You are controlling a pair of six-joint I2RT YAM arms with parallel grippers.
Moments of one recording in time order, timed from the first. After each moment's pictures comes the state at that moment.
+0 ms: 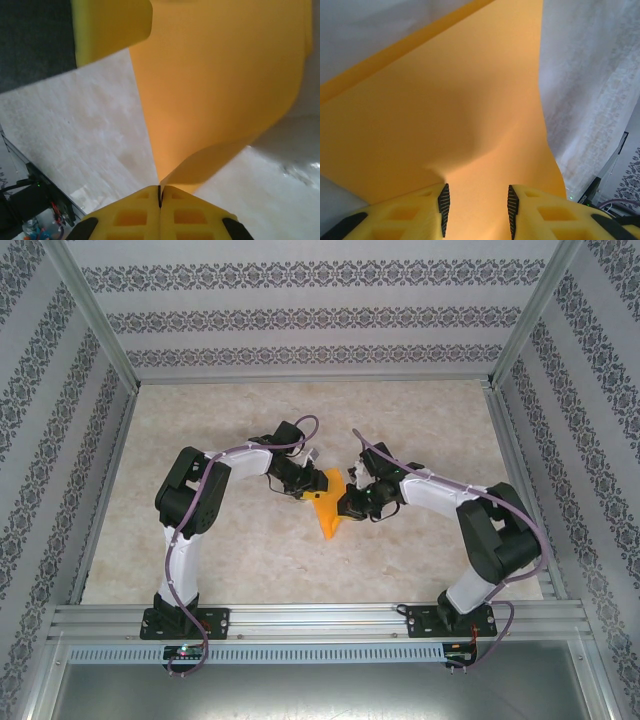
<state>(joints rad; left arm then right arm) -0.46 2.10 1.38 -0.48 0.70 -0.55 0.49 1.65 0.91 -0.42 -0.61 0.65</state>
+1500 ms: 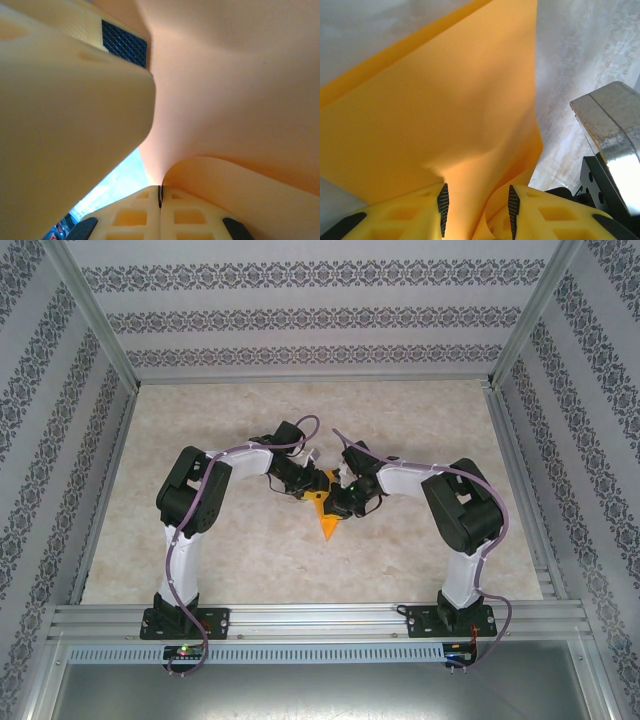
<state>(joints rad) -0.46 2.12 1.38 -0.47 0.73 -0.55 0.53 1.89 1.05 -0.41 -0.65 0.65</state>
